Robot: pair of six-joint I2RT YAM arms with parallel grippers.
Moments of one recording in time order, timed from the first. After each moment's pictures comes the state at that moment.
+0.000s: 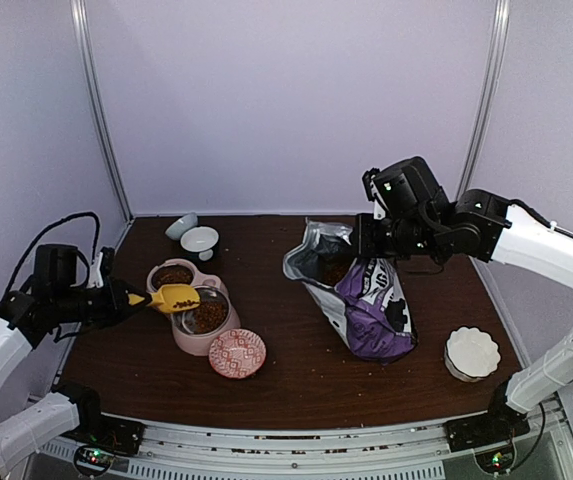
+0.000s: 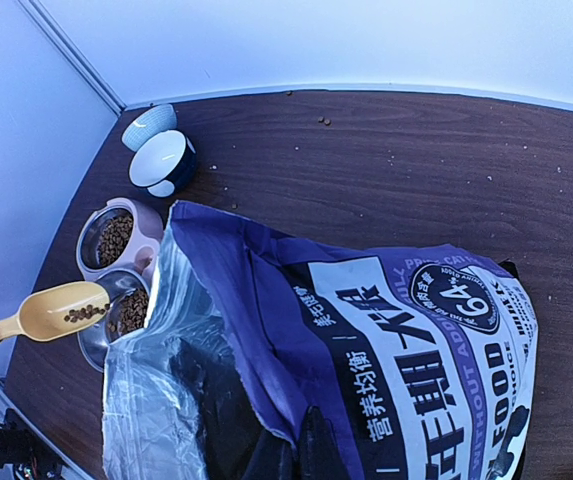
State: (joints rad) left arm -0.19 0.65 0.62 -0.62 0.45 -0.64; right arm 0.92 1.40 1.40 -0.67 0.35 0.63
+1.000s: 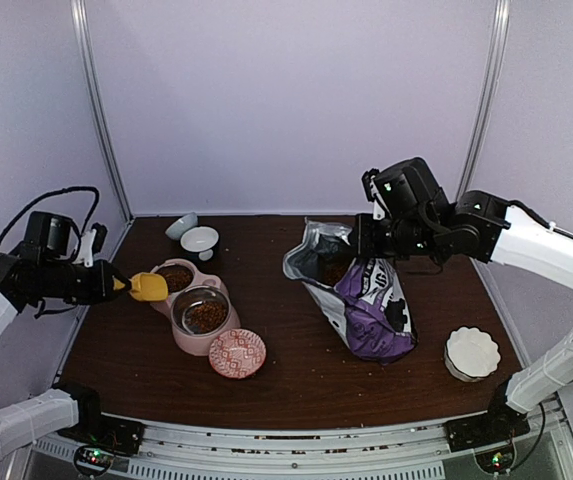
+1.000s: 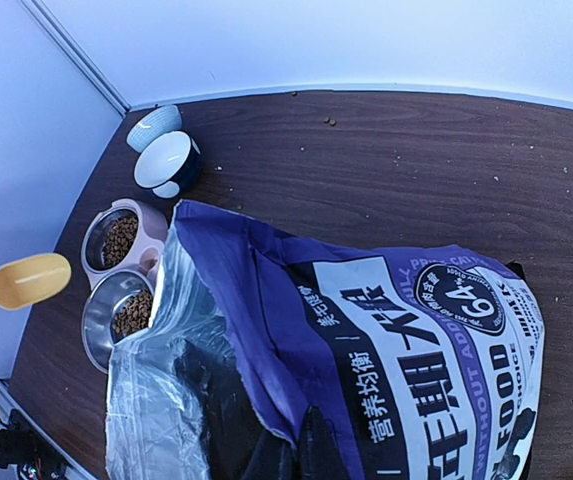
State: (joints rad) left arm -0.19 0.79 0.91 -0.92 0.22 -0.33; right arm 0.92 1.40 1.39 -0.65 0.34 0.63
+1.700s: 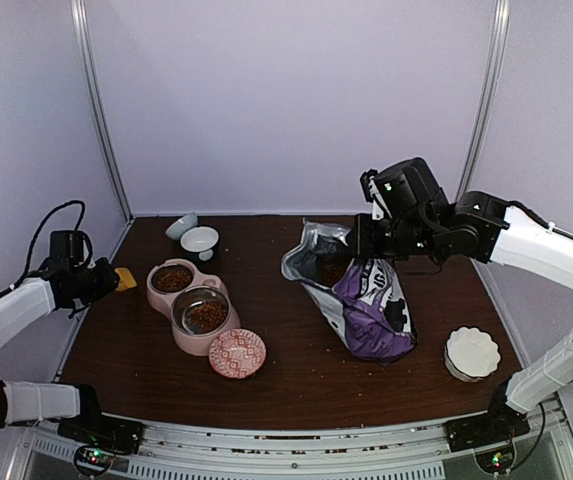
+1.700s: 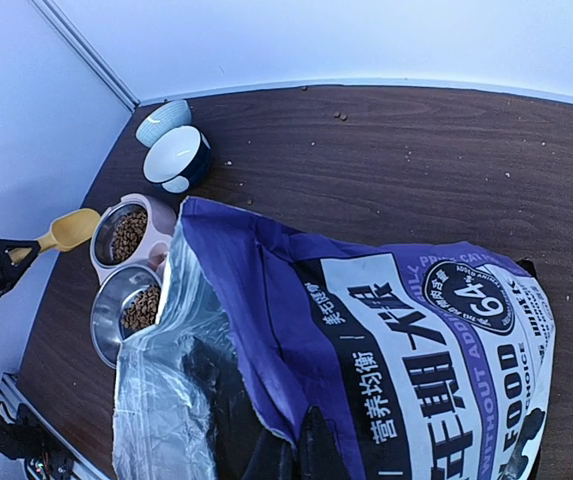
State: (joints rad) left arm 0.08 1.08 0.63 -0.27 0.03 -0.50; right arm 0.91 1.40 1.38 -0.63 0.30 0.63
